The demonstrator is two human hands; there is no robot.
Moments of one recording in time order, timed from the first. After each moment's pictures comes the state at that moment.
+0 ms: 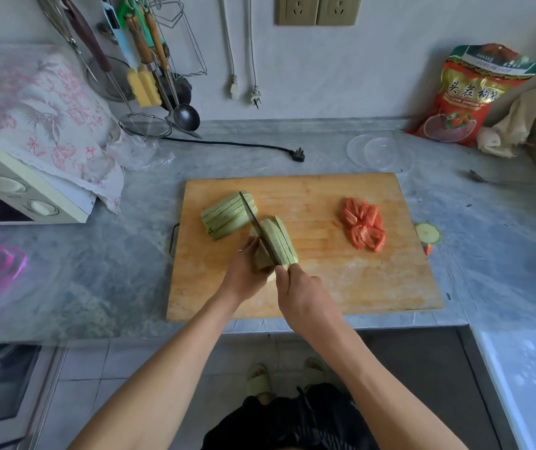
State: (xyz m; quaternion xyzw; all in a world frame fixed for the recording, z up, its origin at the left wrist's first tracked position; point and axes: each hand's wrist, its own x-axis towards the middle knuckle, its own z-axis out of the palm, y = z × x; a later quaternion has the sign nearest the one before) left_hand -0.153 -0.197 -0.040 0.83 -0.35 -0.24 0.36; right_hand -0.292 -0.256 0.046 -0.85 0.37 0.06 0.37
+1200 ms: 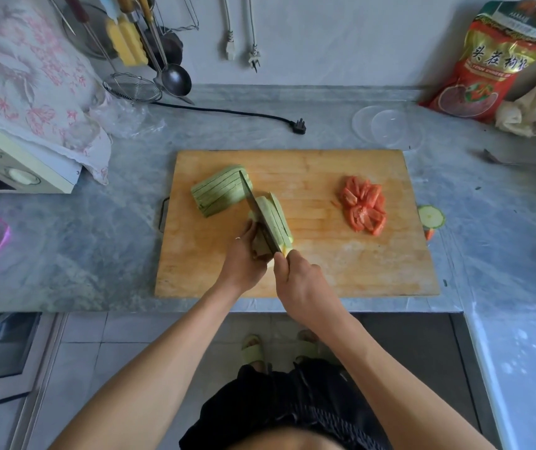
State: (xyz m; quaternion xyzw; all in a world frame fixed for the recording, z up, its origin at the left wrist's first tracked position) left_hand -0.174 -0.205 -0.066 0.82 -0.30 -0.25 0.42; right_hand -0.304 -0.273 0.029 -0.84 0.34 0.05 0.43
